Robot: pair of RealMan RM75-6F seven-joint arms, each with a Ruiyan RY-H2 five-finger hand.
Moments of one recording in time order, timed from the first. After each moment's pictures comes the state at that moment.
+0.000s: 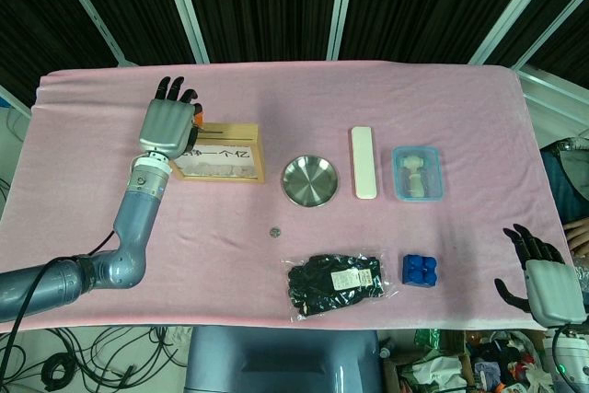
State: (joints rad) left arm -1.05 -1.35 -0.30 -1.54 0.57 1.08 0.75; right arm 0.07 -1.10 0.06 -1.69 -1.40 1.41 -0.11
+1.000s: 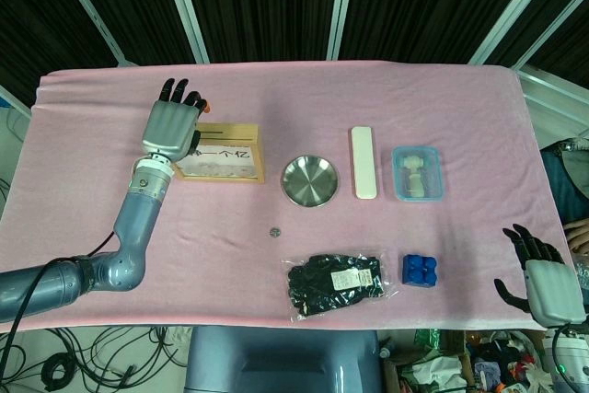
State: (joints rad) left arm -1.06 -1.33 -0.29 -1.57 0.58 1.08 0.75; right arm 0.07 -1.10 0.06 -1.69 -1.40 1.41 -0.10
